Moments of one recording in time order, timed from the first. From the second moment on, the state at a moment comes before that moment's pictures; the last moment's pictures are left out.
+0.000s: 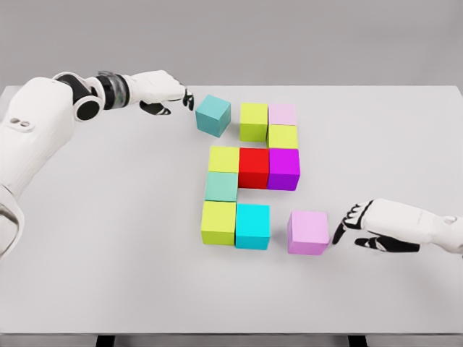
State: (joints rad) left arm -1.15 0.29 -1.05 -0.53 -0.69 -0.61 -0.21; right arm 0.04 -0.91 0.16 -1.77 0.16 -0.61 0.61
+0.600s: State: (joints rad) left arm -1.14 0.28 -1.05 -0.56 -0.68 -0.61 -0.21; right arm 0.04 -0.89 0.16 -1.77 0.24 -0.61 0.61
